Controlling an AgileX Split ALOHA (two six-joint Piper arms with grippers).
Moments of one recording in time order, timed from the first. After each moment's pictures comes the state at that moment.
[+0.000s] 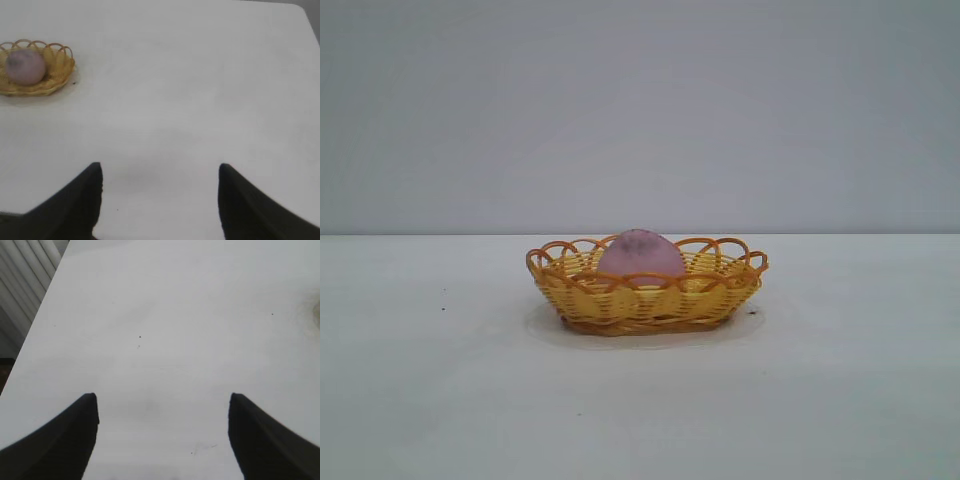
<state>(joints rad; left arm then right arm) 0.07 -0.02 -0.48 0.04 1.12 0.03 0.03 -0.01 -0.52 0.11 1.19 -0.12</state>
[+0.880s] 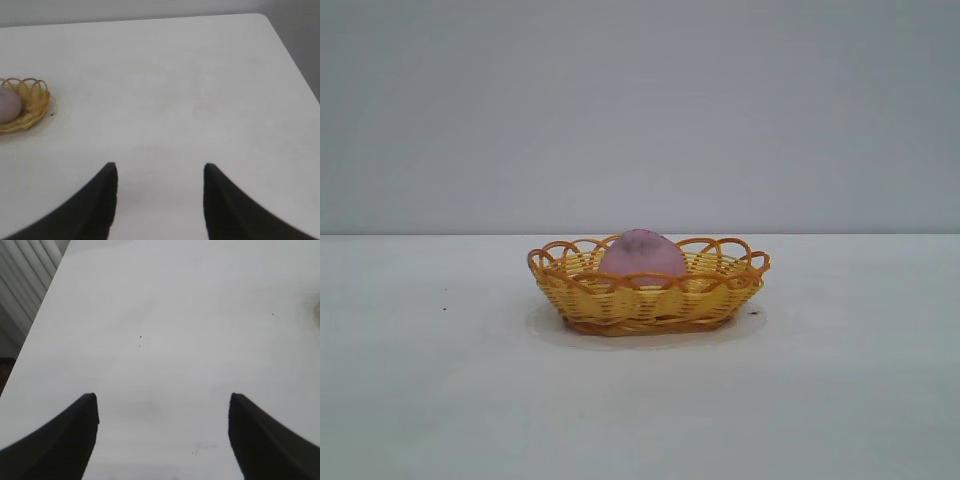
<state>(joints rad) 0.07 -0.02 -0.48 0.04 1.12 0.03 0.08 -0.02 -0.50 -0.02 1.14 0.07</state>
